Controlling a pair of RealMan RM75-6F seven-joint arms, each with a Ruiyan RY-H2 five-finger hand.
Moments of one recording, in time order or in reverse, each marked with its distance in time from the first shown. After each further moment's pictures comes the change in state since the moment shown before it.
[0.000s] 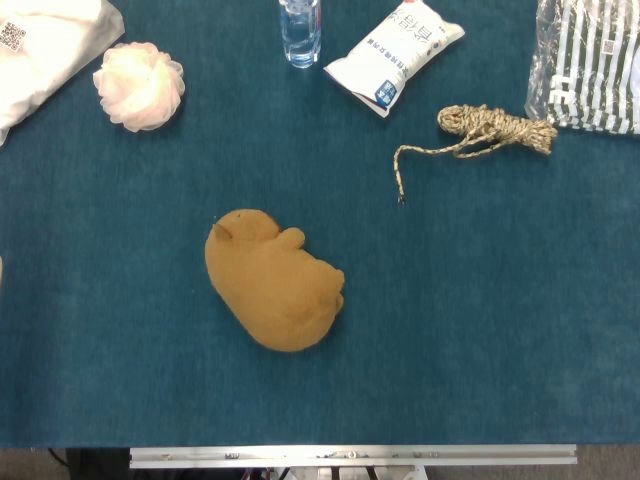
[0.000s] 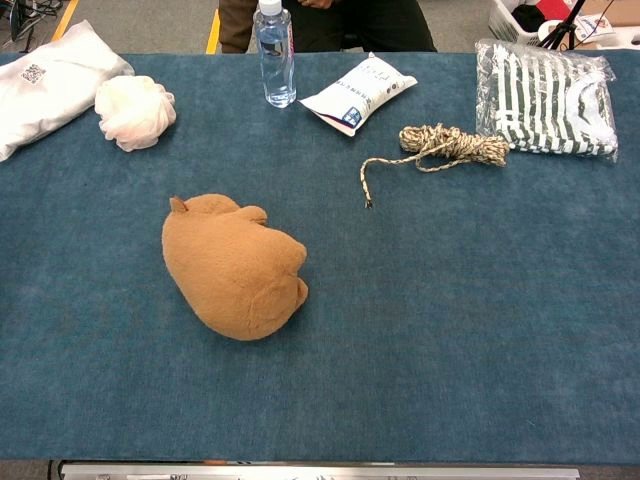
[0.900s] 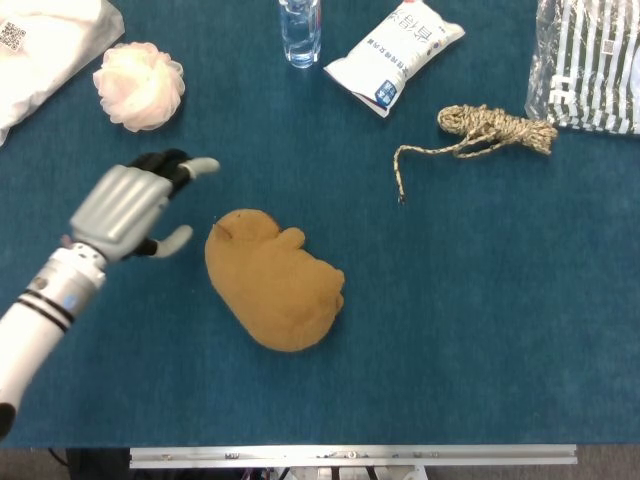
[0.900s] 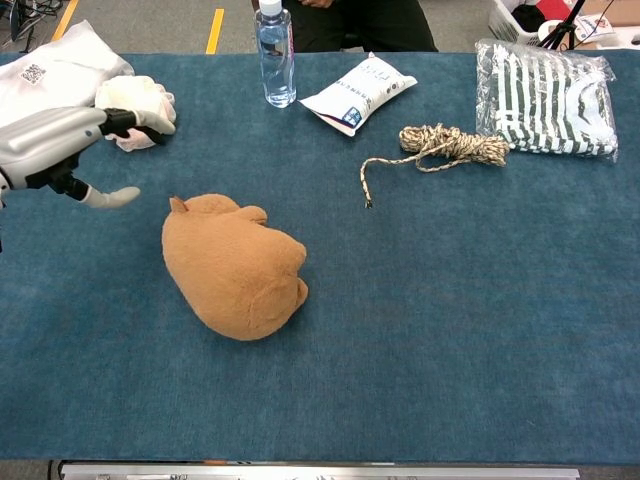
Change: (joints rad) left arm -0.451 -0.106 -0.062 0.093 -0.041 -0.567 -0.121; right arm -0.013 0.021 0.013 0.063 0.020 0.023 0.103
